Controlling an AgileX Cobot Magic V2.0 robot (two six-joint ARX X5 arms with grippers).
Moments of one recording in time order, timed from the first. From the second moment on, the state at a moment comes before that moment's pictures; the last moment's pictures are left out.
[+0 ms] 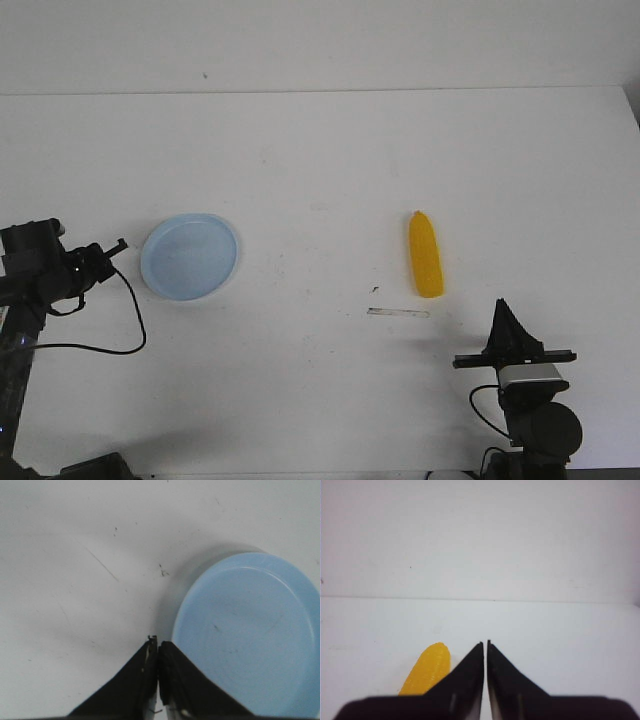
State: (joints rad) left arm 0.28 1.36 1.05 -0.50 0.25 -0.31; right arm 0.02 0.00 0.01 0.11 -0.03 0.01
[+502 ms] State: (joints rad) left arm 0.29 1.54 1.05 -0.51 0.37 -0.38; right arm 0.02 0.00 0.01 0.11 -0.03 0.01
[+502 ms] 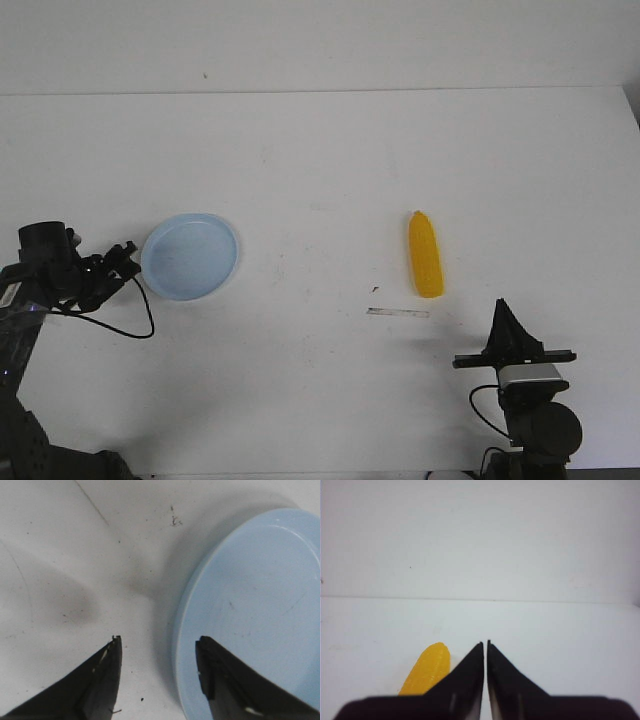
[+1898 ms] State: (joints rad) left arm 0.21 1.64 1.06 -0.45 0.40 -0.36; right arm 0.02 0.00 0.01 0.11 -0.03 0.01
